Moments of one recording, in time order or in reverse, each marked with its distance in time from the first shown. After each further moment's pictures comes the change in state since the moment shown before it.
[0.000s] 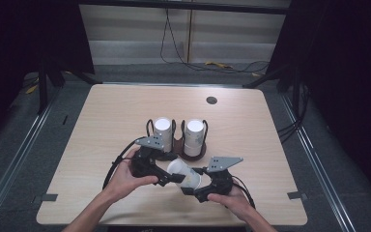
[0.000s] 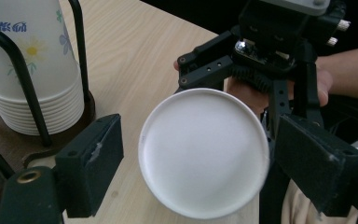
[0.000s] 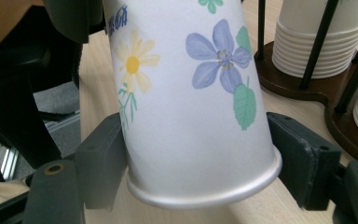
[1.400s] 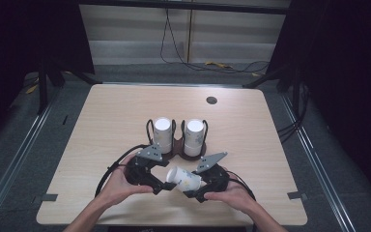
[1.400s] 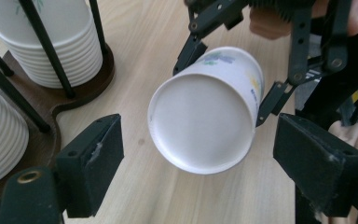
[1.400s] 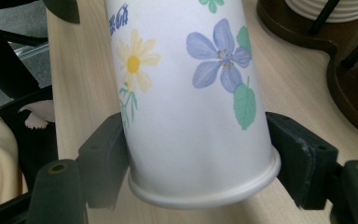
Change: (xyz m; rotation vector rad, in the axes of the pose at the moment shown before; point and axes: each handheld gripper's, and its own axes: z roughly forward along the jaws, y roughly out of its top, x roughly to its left) left arm 0.001 -0.024 0.001 0.160 0.090 0.099; right arm -0.004 0.012 0.012 0.320 -0.035 -0.094
